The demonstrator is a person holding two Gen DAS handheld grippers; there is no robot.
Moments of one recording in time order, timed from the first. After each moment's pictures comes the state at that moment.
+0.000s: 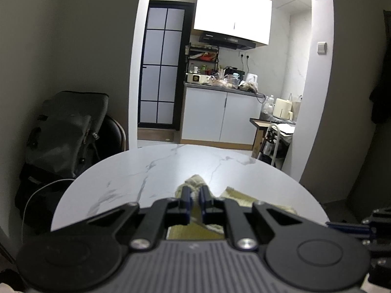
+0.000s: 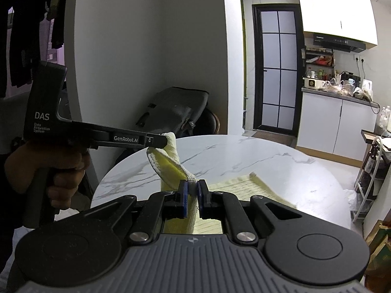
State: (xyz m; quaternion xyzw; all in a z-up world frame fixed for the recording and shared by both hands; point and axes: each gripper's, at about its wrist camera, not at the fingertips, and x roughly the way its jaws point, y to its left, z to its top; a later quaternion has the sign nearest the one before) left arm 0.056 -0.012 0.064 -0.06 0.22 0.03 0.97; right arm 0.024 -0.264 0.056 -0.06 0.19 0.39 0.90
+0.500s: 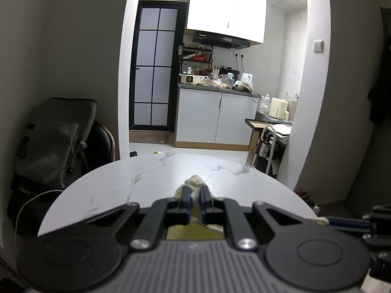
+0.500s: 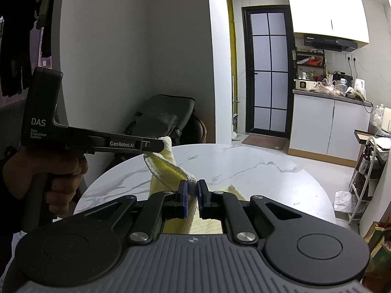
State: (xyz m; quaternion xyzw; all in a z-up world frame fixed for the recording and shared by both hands) left arm 0.098 -0.026 0.076 -0.05 0.22 0.02 0.97; right arm 0.064 -0.283 0.065 -0.04 0.19 0.37 0.91
